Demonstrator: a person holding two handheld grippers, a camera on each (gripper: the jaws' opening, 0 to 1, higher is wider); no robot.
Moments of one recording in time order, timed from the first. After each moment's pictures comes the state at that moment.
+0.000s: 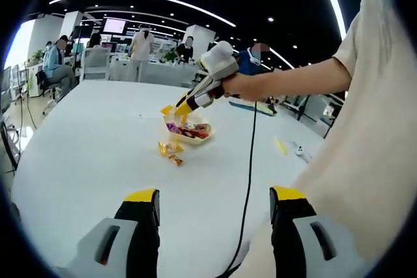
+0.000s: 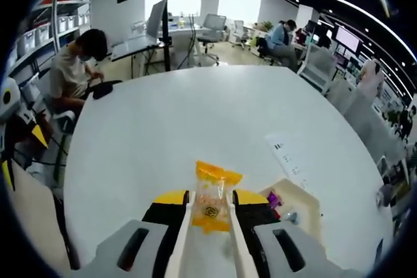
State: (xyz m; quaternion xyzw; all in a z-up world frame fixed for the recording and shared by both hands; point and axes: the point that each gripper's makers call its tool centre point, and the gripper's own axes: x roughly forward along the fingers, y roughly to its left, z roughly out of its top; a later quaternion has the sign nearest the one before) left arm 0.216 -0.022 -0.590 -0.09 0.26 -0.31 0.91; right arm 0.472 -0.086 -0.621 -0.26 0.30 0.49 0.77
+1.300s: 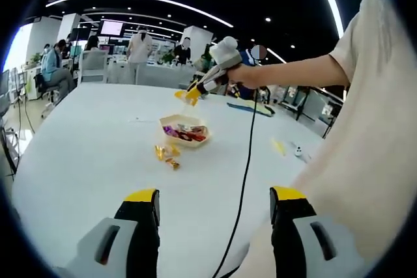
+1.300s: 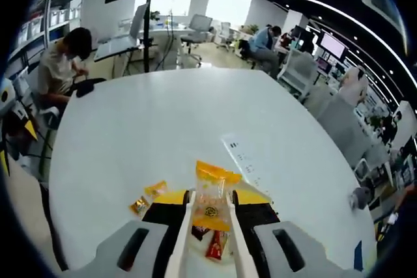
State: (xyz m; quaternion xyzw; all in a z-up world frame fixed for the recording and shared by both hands) left arm 0.219 -0.030 -0.584 -0.08 0.25 -0.32 0.91; right arm 0.529 -0.148 -0.584 -0.29 0.28 0.45 0.80
